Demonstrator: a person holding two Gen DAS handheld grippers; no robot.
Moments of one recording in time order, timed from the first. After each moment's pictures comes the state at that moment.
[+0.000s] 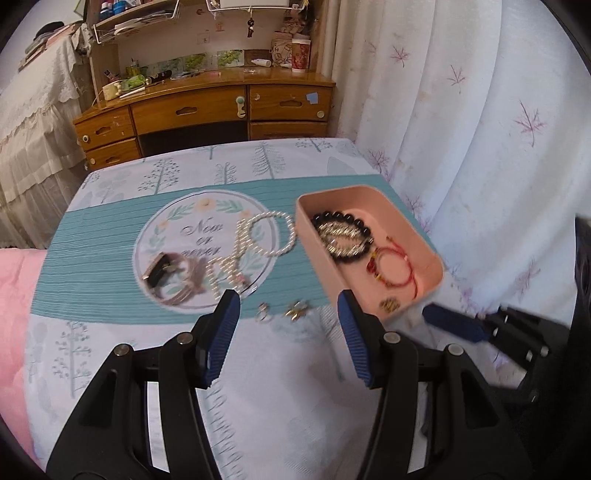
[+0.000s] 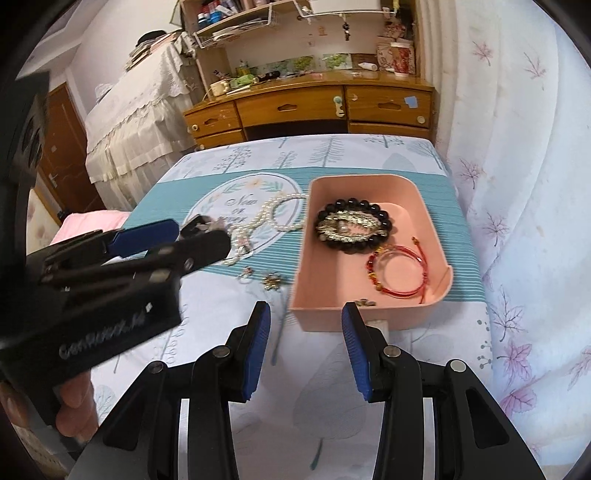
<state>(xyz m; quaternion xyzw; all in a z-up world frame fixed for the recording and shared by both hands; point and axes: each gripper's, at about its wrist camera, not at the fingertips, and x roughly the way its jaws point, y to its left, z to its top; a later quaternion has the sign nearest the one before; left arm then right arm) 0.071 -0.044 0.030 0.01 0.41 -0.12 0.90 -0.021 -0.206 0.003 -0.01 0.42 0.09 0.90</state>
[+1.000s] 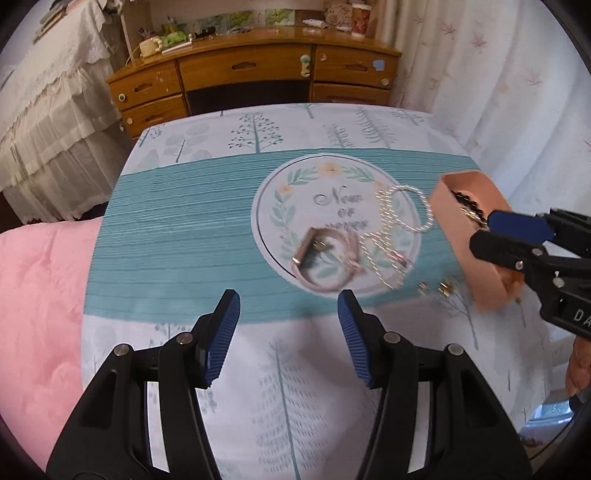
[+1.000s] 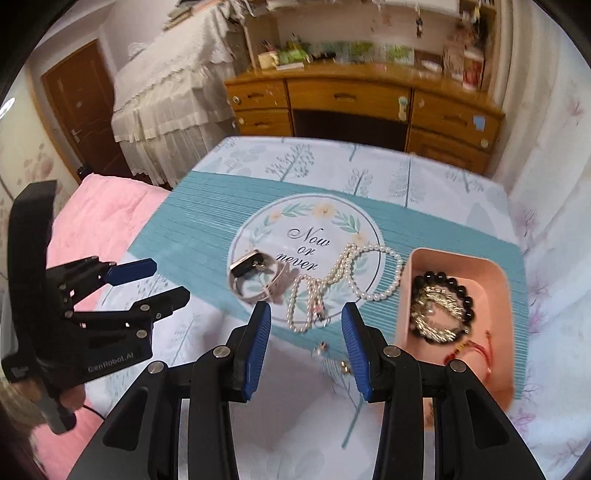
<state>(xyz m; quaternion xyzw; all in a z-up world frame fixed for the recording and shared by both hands) 0.132 0.107 0.006 0.01 0.49 -0.06 0.87 0.092 -0.090 0.047 -0.06 0.48 0.16 0.86</state>
